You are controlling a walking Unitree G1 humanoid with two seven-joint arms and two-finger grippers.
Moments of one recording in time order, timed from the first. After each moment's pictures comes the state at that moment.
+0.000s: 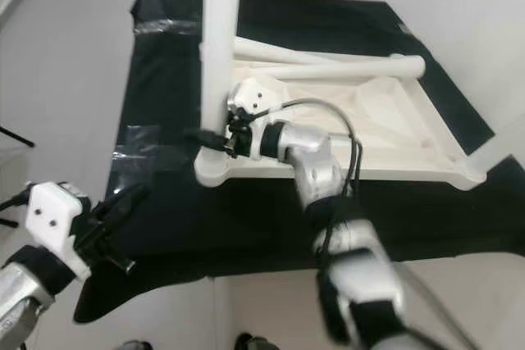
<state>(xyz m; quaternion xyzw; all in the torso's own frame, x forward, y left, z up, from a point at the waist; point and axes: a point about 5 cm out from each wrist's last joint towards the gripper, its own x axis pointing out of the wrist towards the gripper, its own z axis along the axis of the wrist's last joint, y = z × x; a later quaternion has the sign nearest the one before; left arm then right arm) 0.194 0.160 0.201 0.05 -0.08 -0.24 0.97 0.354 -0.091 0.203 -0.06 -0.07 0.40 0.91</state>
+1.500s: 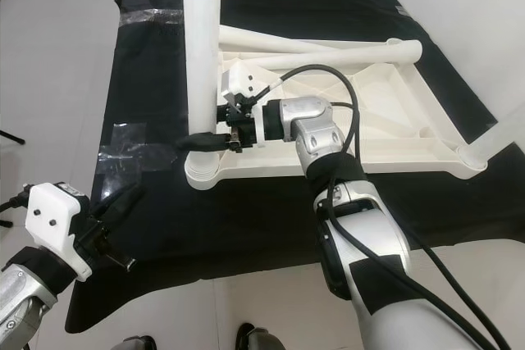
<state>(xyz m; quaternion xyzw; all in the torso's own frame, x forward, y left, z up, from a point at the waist) 0.199 0.158 0.200 0.06 -0.08 -0.24 0.97 0.374 -0.089 0.264 -0.16 -0.04 0.68 0.72</state>
